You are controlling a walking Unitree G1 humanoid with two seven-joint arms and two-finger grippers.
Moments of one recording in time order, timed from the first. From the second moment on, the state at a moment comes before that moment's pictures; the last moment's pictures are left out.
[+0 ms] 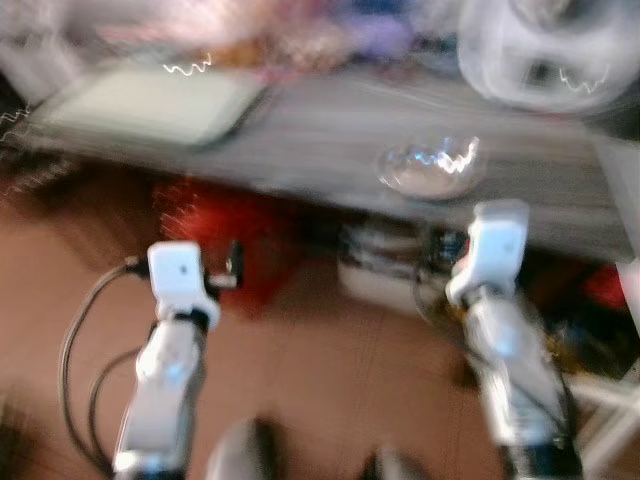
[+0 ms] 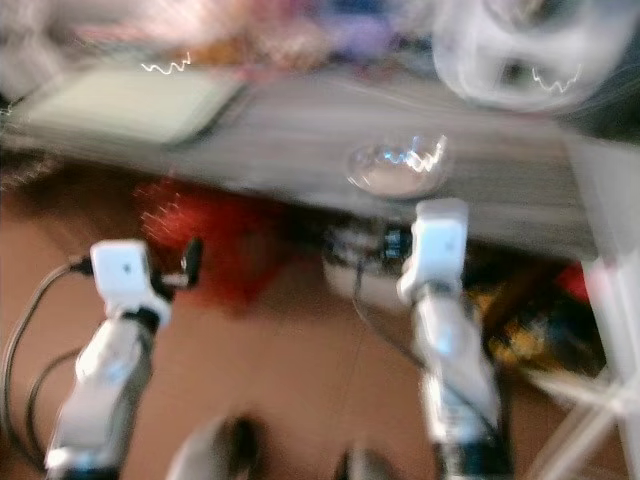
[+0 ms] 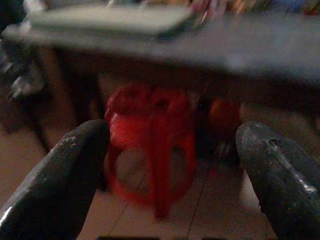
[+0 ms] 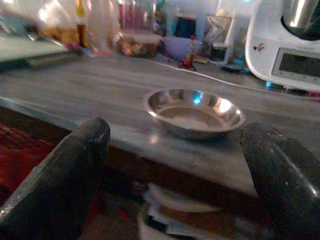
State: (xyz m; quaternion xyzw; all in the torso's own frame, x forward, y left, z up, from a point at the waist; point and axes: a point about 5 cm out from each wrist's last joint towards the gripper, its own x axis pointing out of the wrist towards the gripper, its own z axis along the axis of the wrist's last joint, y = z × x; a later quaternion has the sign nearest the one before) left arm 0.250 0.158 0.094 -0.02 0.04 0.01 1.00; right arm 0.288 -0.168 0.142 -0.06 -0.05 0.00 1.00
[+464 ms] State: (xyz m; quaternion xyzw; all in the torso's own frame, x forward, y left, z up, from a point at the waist) left arm 0.254 0.147 0.100 -0.02 0.03 -0.01 1.00; right arm 0.286 -0.165 0.126 -0.05 0.01 -0.02 1.00
